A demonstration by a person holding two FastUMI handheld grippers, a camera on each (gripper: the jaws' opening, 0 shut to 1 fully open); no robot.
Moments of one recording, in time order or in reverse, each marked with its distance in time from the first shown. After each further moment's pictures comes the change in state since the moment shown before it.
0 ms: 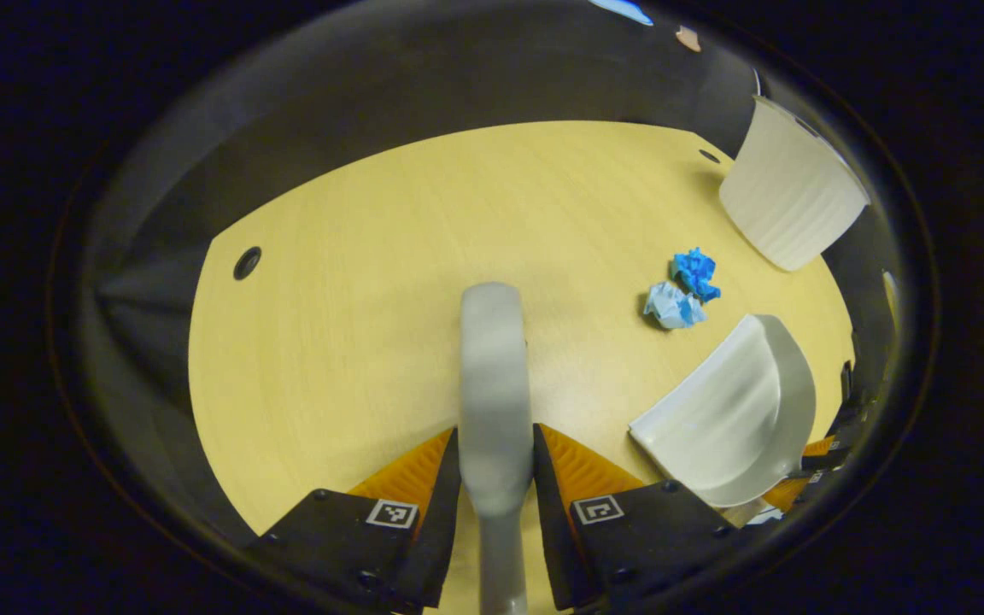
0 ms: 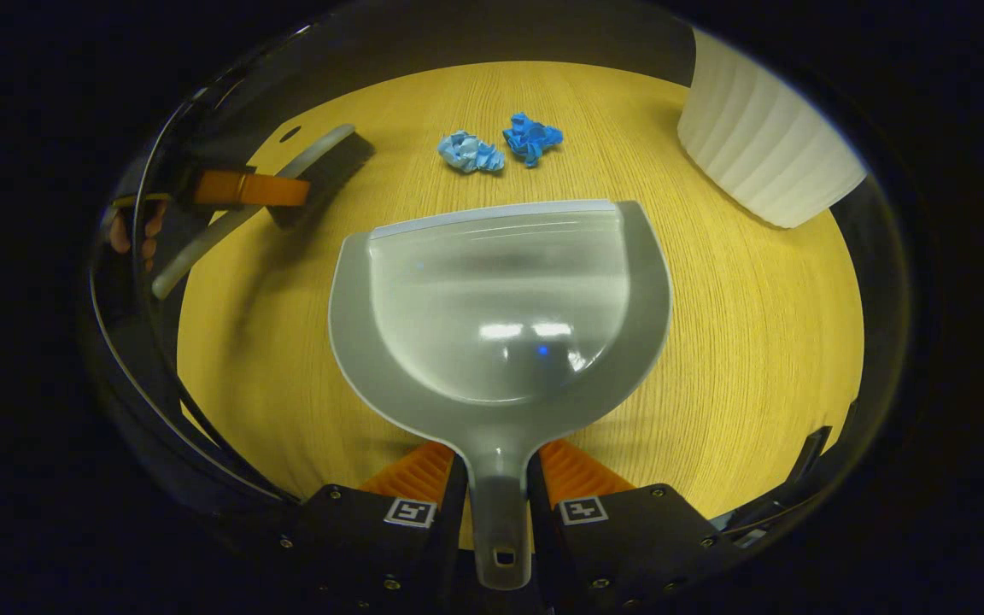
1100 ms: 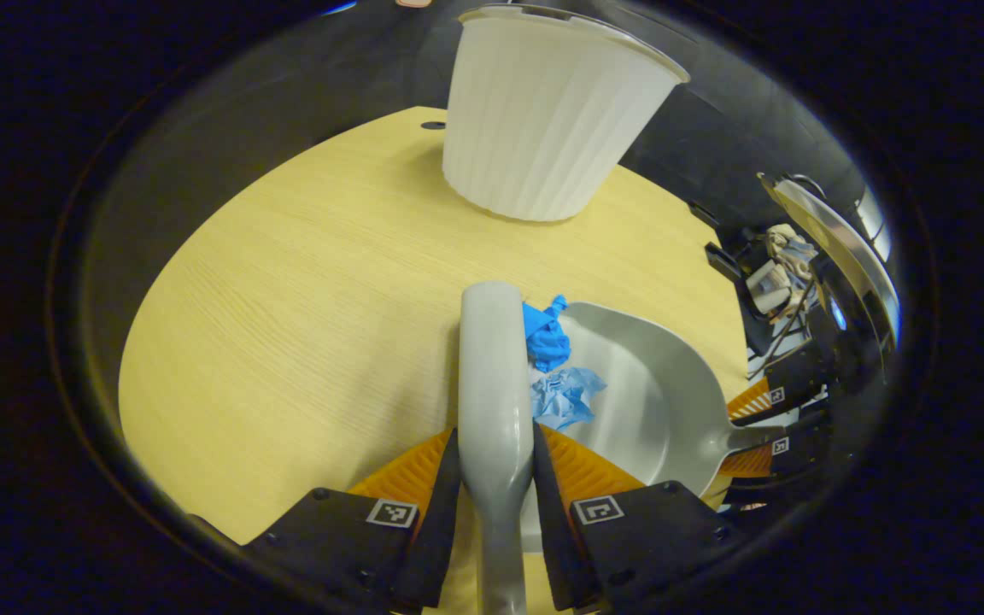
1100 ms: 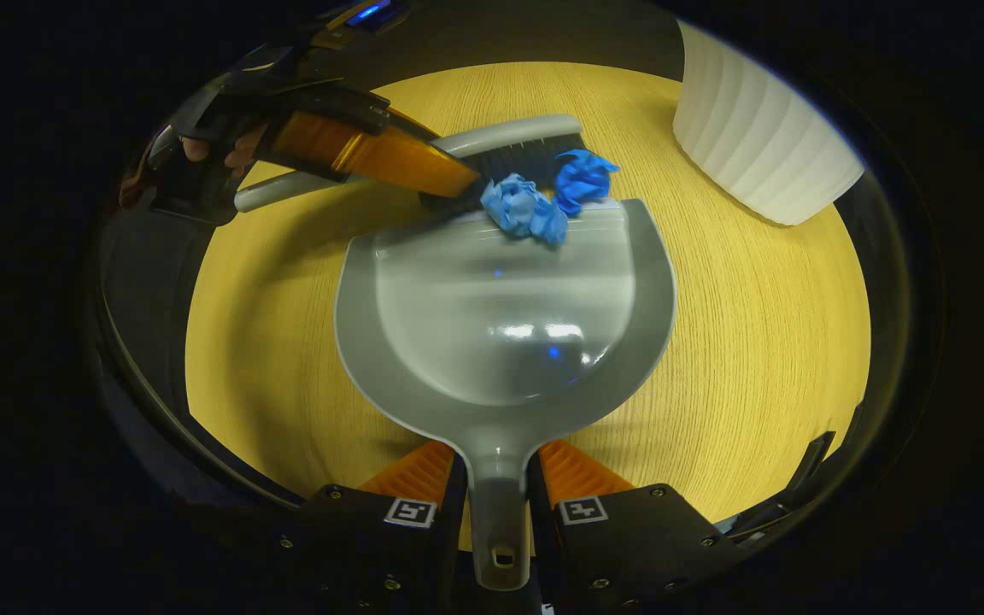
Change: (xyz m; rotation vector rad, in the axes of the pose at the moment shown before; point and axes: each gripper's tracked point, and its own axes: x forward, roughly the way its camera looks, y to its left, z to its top) left arm -0.002 -0.157 0.039 0.598 0.030 -0.566; right arm -0.001 -0.005 0.010 0.003 -0.021 0.038
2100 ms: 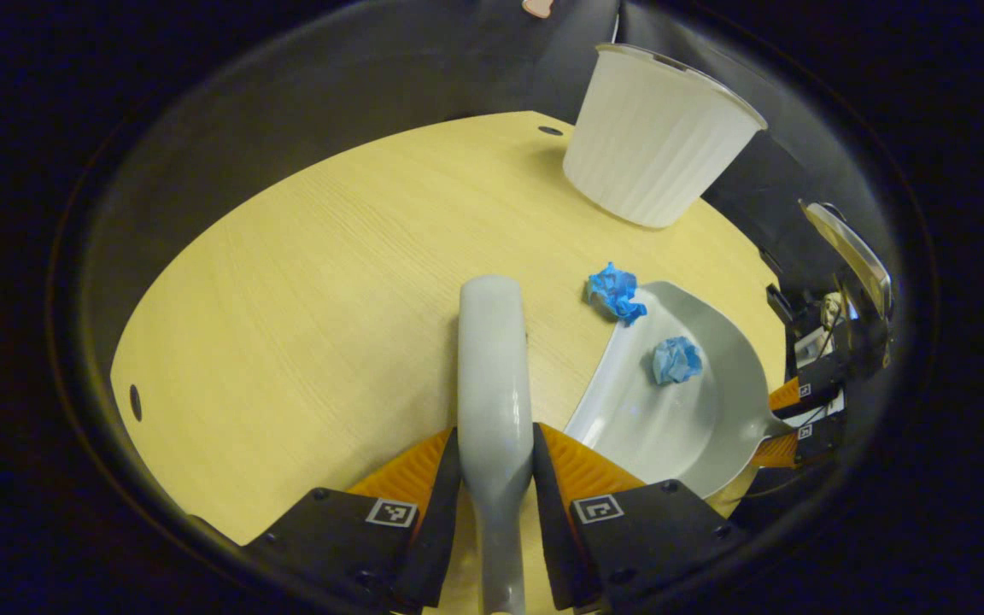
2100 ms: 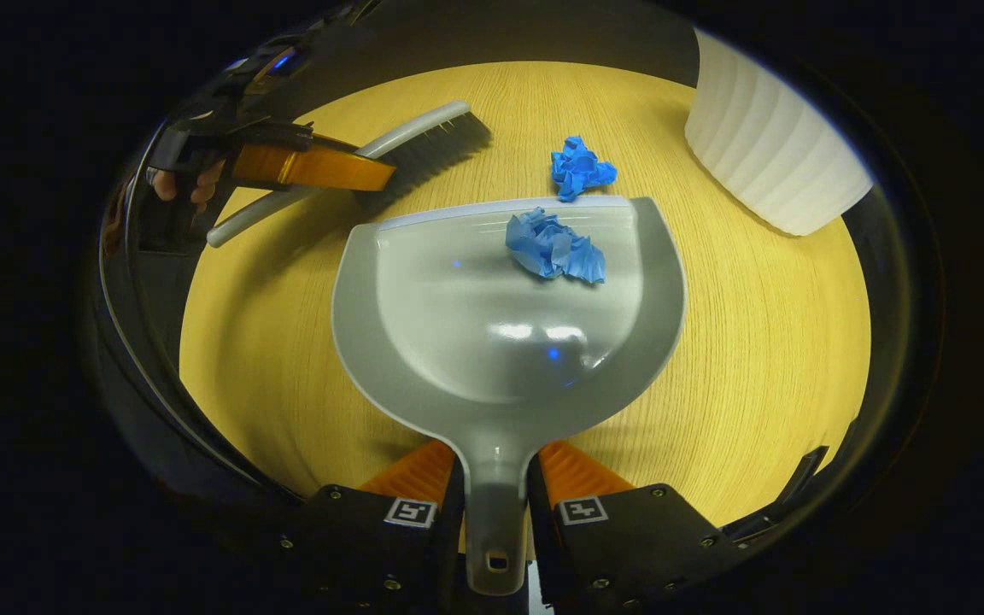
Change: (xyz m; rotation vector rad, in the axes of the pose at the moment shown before) left arm -0.047 0.053 -0.059 -0.270 -0.078 0.251; right arm 0.002 -0.002 0.018 -0.057 0.007 -0.004
